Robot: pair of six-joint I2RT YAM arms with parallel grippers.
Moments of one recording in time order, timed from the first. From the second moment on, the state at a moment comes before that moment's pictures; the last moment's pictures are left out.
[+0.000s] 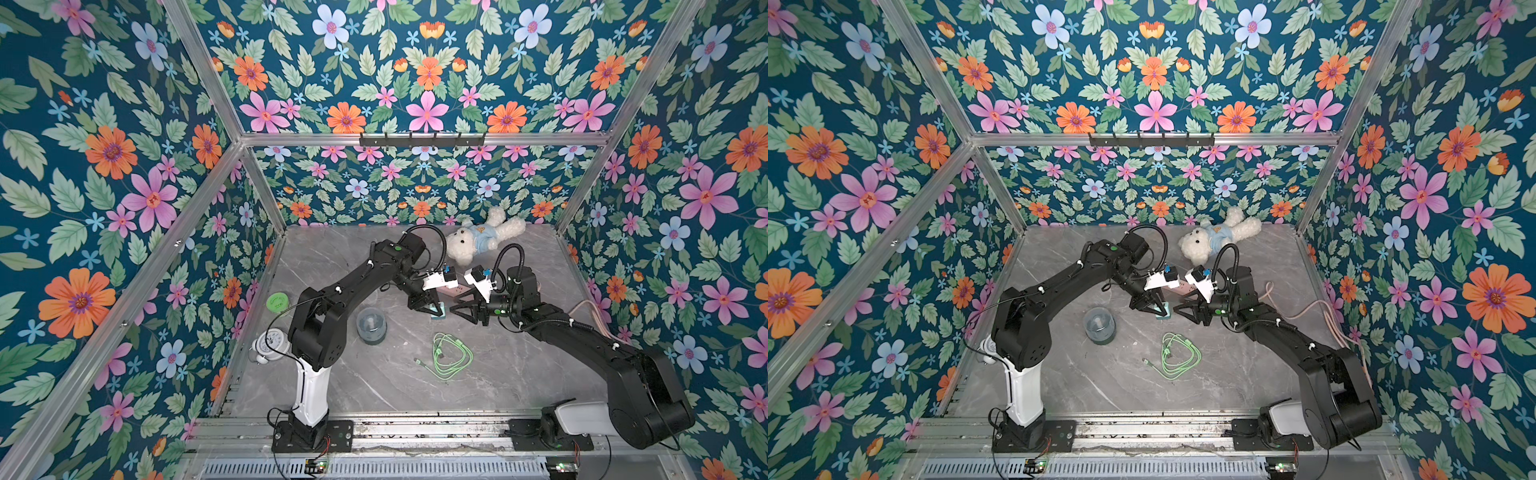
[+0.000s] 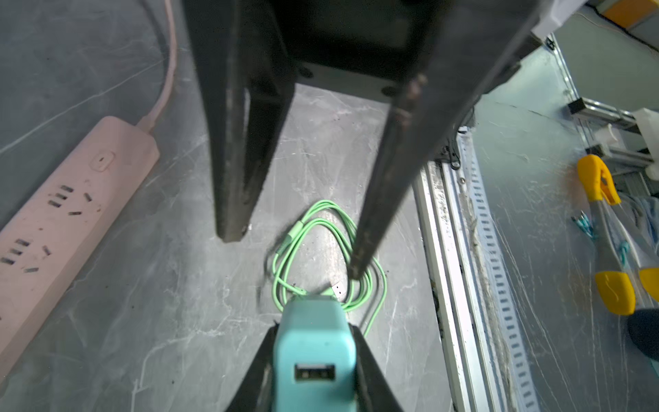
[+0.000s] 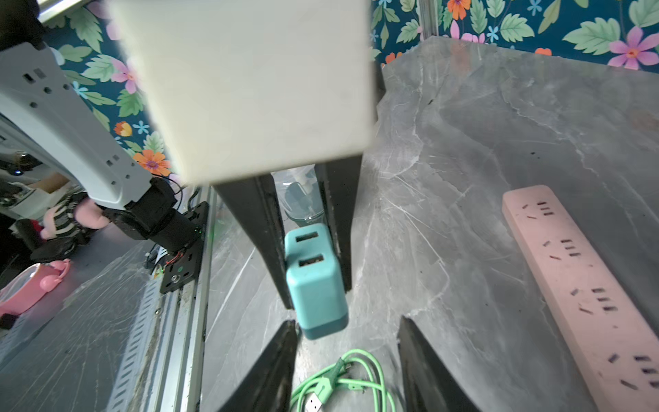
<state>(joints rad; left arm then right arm) -0.66 1.96 1.72 -1.11 0.81 0.87 0.30 1.36 0.72 0.11 -0.97 -0.10</state>
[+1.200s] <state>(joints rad) -0.69 1.94 1.69 -0.92 0.58 0.90 0.33 1.31 0.70 0.02 -0.89 -0.11</state>
